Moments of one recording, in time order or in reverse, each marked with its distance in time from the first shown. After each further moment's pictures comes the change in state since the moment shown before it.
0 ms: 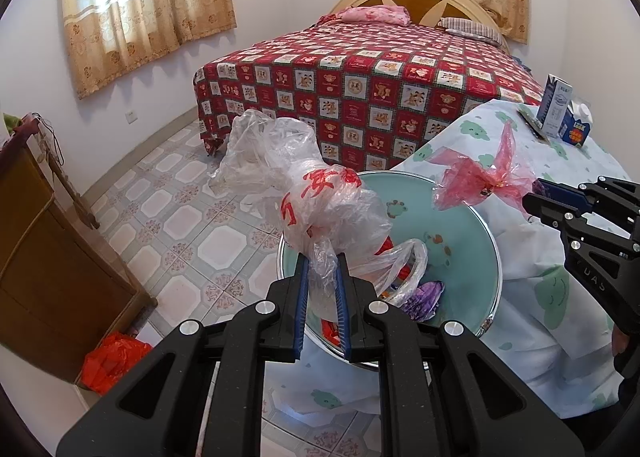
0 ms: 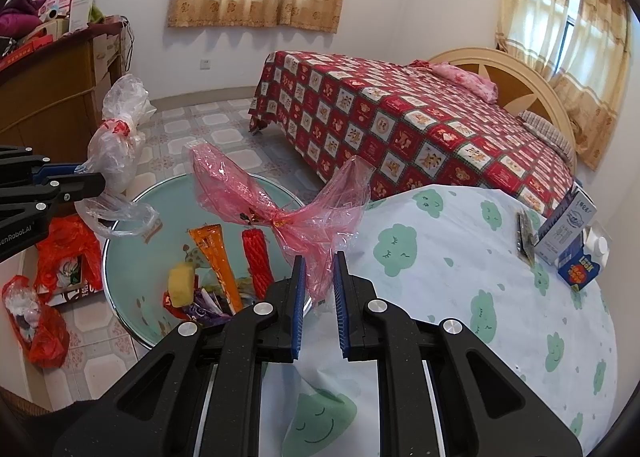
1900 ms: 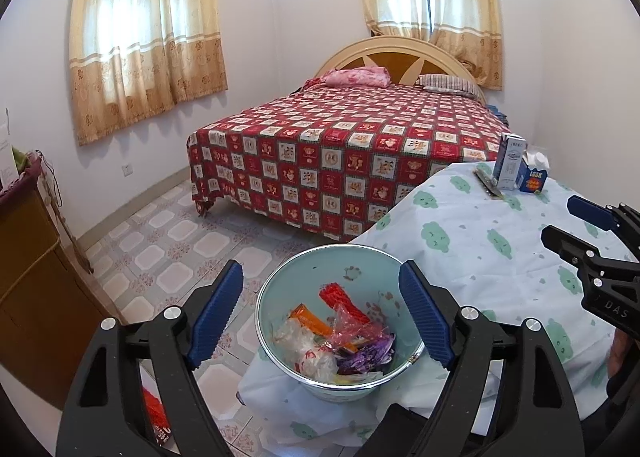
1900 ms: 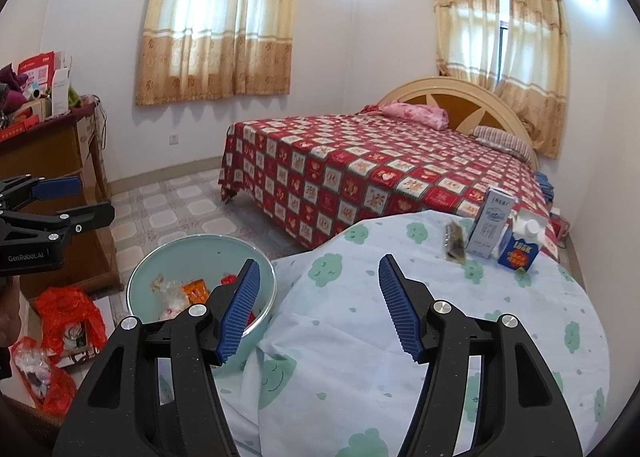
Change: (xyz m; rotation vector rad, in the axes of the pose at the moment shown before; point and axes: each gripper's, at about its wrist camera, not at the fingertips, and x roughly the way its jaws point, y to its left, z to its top) left arm -0.085 -0.032 0.016 0.012 -0.238 -0.046; right arm -0.115 -0.040 -0.027 0.167 -0.231 -0.087
